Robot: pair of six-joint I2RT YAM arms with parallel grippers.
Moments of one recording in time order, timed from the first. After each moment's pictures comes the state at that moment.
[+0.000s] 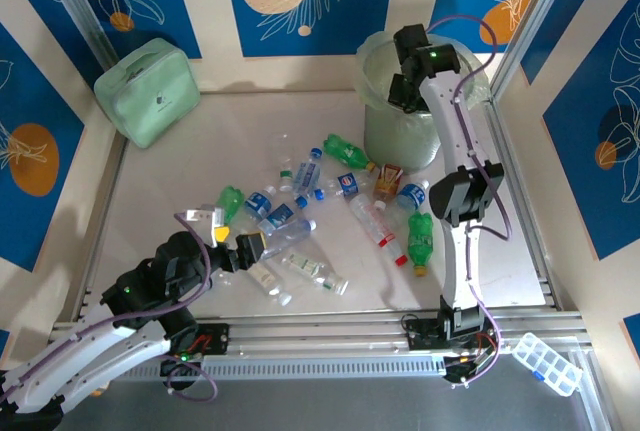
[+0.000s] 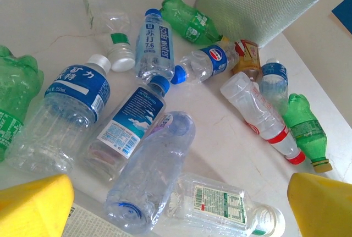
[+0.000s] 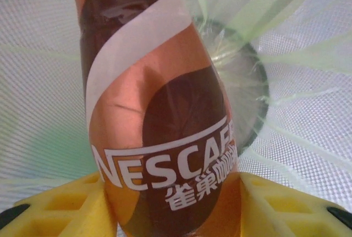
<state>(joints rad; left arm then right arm) -0.85 0.42 0.53 -0.57 -0.21 -0.63 0.22 2.24 2.56 -1.46 0.21 0.48</state>
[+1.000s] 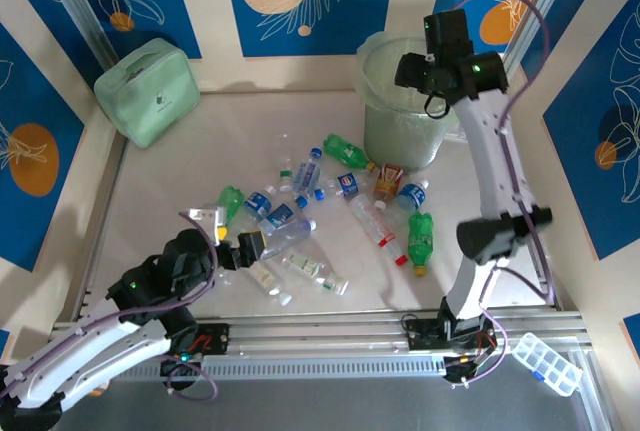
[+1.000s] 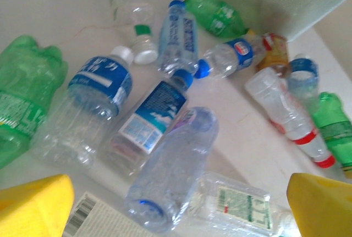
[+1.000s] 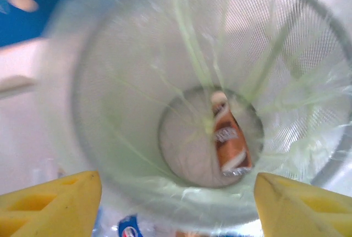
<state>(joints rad) -0.85 0.49 0.54 -0.61 -0.28 -0.65 0.28 1.73 2.24 -1.21 0.22 0.39</state>
